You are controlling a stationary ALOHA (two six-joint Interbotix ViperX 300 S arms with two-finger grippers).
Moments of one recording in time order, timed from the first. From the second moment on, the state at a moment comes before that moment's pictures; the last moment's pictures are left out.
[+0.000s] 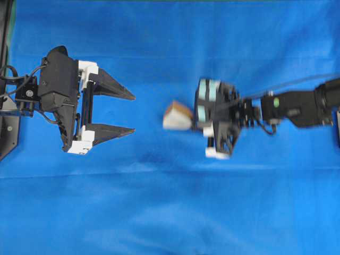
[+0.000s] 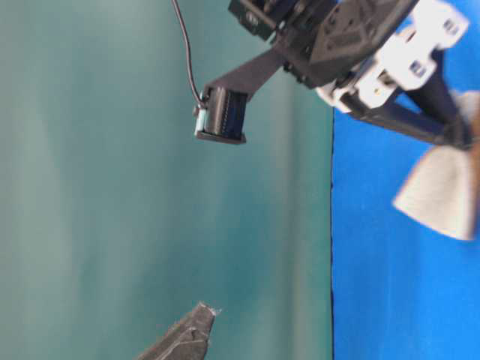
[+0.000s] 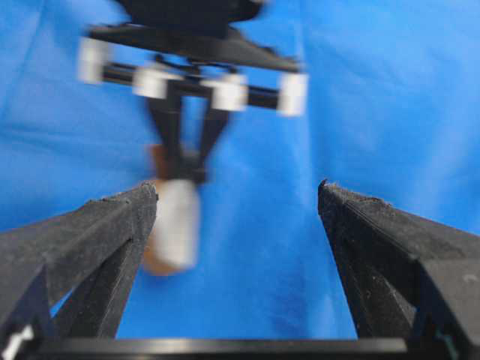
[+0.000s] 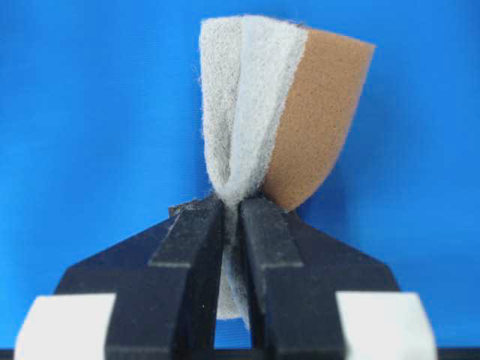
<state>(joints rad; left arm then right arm) -0.03 -0.46 0.94 -0.03 -0.21 -0.07 0.03 0.16 0.69 -0.09 -0.01 0.20</state>
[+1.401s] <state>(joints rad) -0.03 -0.46 0.94 -0.03 -0.21 -0.07 -0.17 0.15 0.70 -0.25 0.00 0.25</state>
